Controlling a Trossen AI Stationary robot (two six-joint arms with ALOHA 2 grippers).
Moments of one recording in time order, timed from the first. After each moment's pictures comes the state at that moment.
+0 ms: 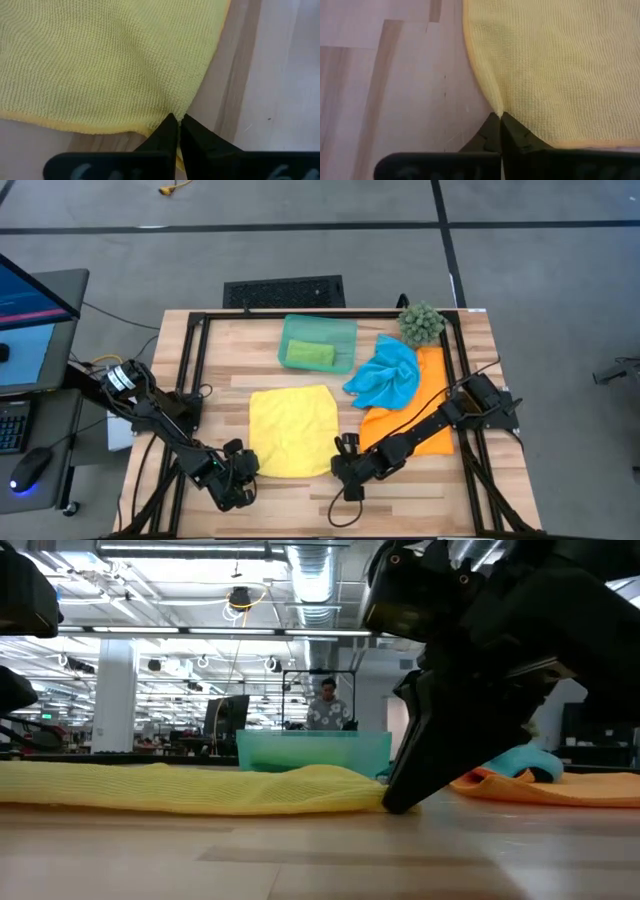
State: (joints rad) left arm -0.86 1.64 0.74 -0.32 -0.42 -1.17; right arm 0.52 2.01 1.14 -0.18 0.27 0.34
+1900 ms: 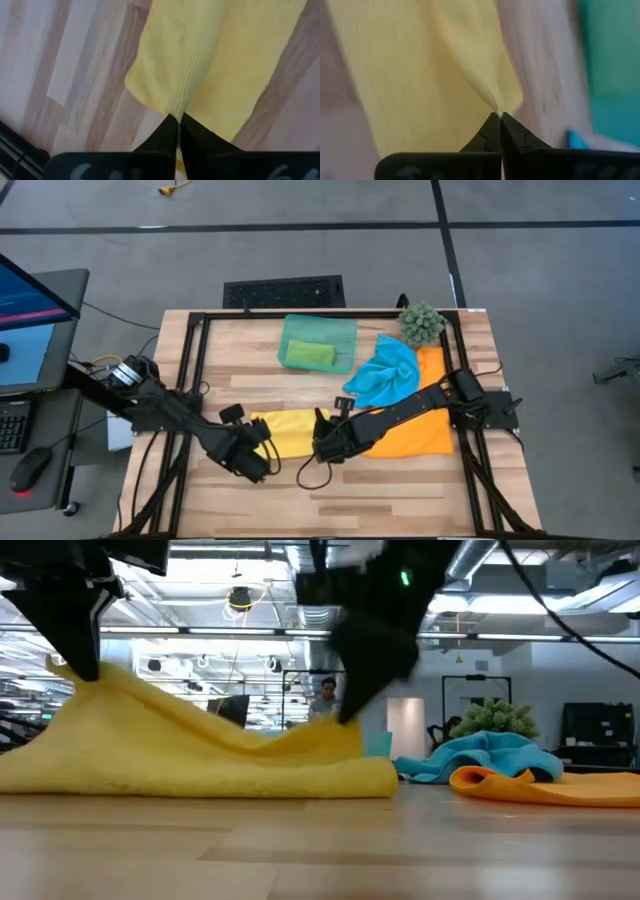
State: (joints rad) left arm -0.59 1.64 1.19 -1.22 -0.38 -1.03; right arm 0.34 2.08 1.55 -0.83 0.53 0.36
